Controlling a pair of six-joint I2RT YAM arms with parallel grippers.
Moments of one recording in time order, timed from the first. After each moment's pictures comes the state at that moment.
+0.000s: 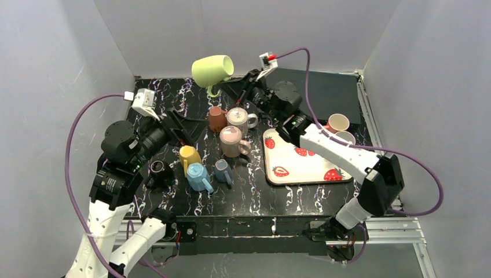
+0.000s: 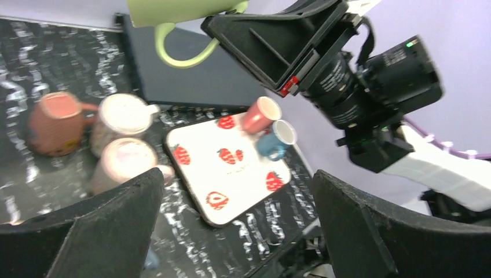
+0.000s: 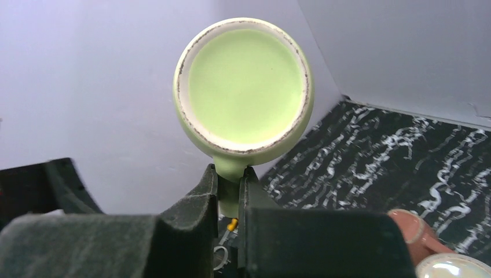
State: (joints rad) left arm -0.35 0.72 1.19 -0.57 0.26 -0.56; right arm 0.84 1.57 1.37 0.41 -0.12 0.59
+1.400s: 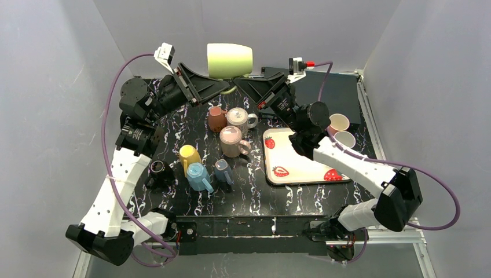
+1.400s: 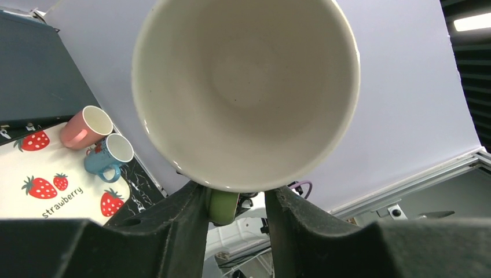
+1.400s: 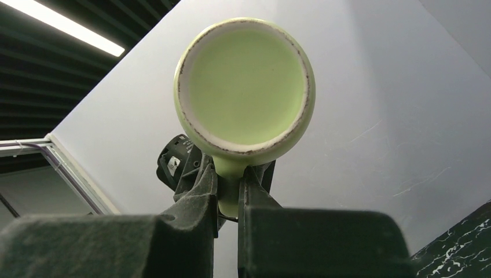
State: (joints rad) left arm -0.34 1.09 1.35 0.01 0.68 -1.19; right arm 0.82 1.37 1.13 0.91 -0.18 1.12
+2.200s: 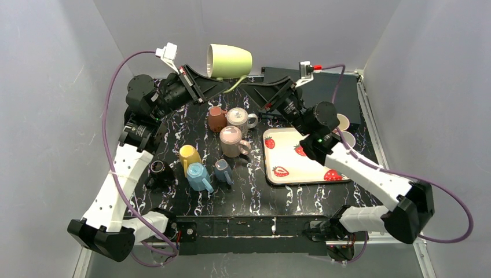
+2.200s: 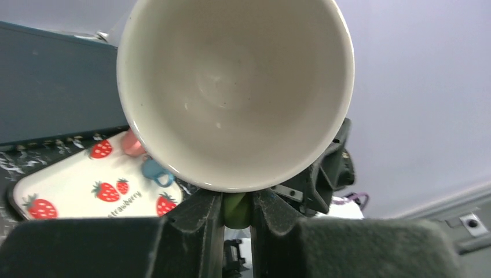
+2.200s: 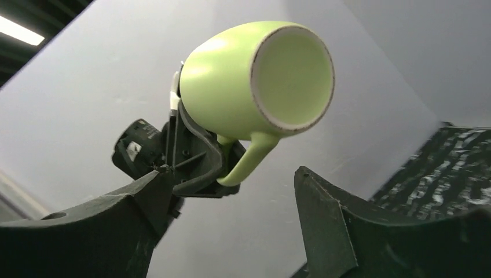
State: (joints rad) left arm -0.35 1.12 1.35 -0.05 0.63 -1.00; right arm 0.79 1.29 1.09 0.74 -0.16 1.03
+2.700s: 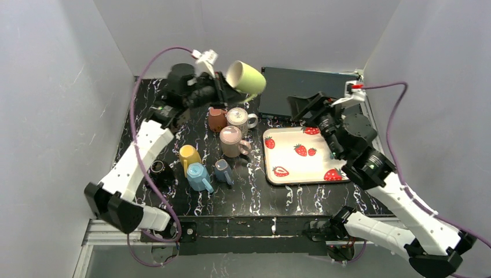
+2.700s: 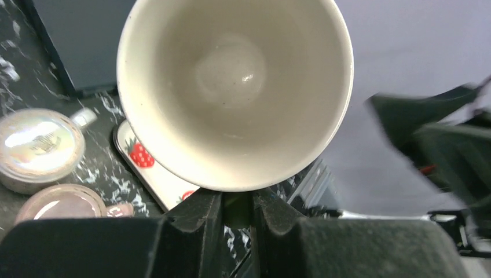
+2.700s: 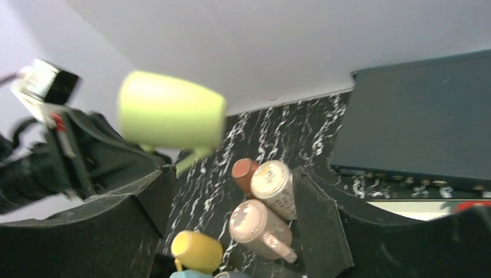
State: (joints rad) left arm -0.43 1.33 1.48 -0.37 0.49 -0.61; right arm 0.78 0.87 1.07 -0.12 0.38 0.59
